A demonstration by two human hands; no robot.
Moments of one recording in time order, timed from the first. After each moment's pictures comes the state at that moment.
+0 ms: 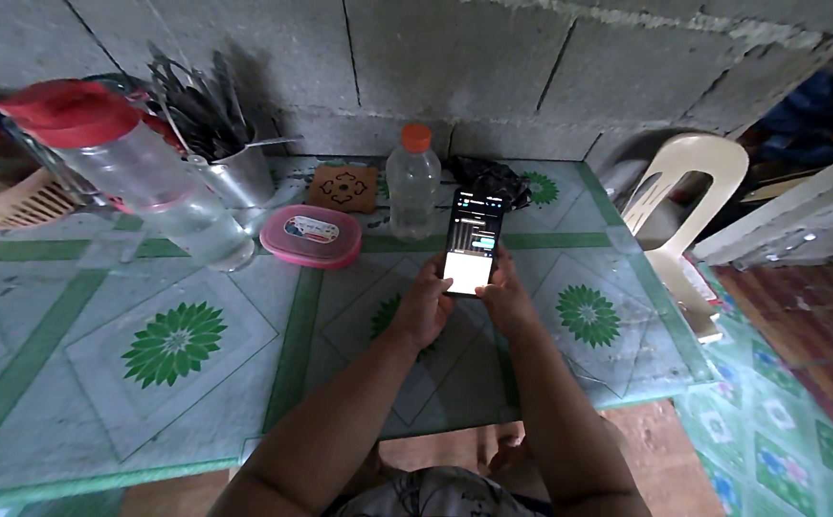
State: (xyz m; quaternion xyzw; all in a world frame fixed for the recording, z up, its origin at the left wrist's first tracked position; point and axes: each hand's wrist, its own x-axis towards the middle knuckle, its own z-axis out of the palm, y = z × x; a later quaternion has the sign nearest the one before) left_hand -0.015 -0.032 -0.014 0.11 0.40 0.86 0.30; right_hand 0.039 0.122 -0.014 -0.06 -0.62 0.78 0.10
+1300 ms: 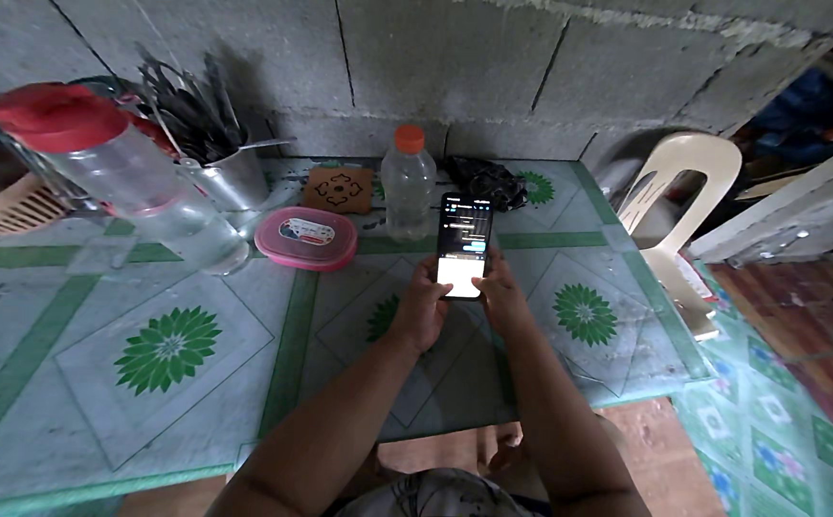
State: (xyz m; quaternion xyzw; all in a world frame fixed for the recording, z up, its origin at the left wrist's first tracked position) left_hand -0.013 -0.026 -0.017 0.06 0.45 0.85 0.26; right_hand 0.034 0.119 -0.016 -0.08 -0.65 0.75 0.12
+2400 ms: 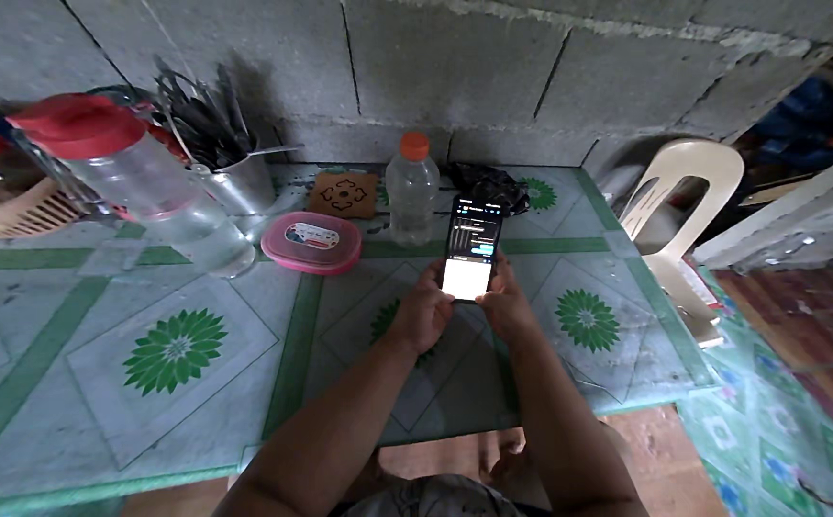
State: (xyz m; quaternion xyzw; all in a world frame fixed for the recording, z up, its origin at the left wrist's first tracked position) left_hand -0.018 -0.035 -0.020 0.13 0.39 0.86 0.30; right_hand 0.036 0.125 -0.018 -0.04 -0.60 0.79 0.09
